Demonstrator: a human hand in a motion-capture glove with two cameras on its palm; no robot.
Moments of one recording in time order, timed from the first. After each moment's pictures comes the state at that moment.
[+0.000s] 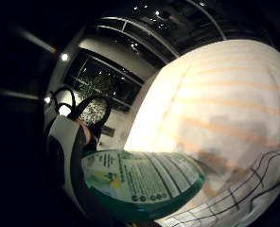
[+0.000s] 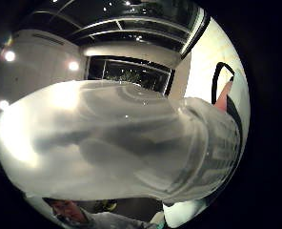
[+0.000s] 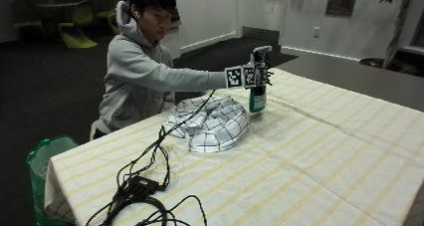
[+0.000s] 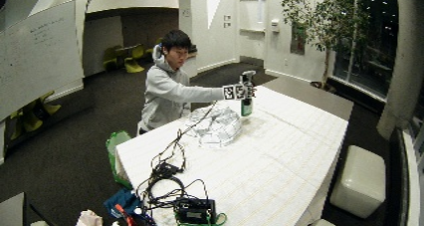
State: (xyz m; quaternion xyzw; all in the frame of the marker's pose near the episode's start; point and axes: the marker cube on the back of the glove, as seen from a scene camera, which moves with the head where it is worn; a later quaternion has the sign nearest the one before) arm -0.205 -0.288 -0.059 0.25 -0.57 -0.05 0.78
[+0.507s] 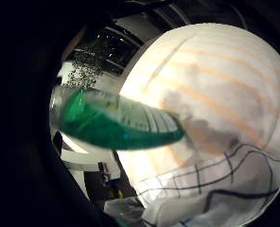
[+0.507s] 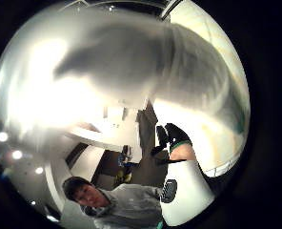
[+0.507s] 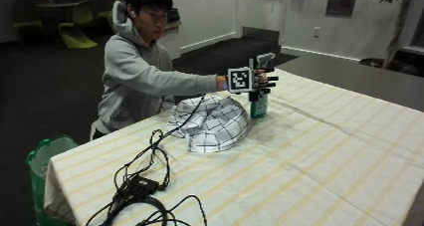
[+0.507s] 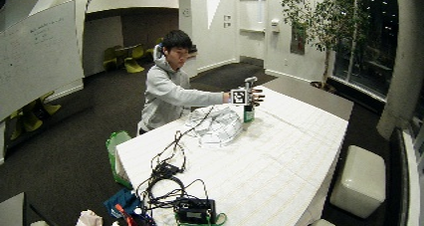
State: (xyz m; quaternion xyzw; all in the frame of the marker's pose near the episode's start) arm -0.174 -0.244 -0.043 0.00 -0.54 -0.19 0.82
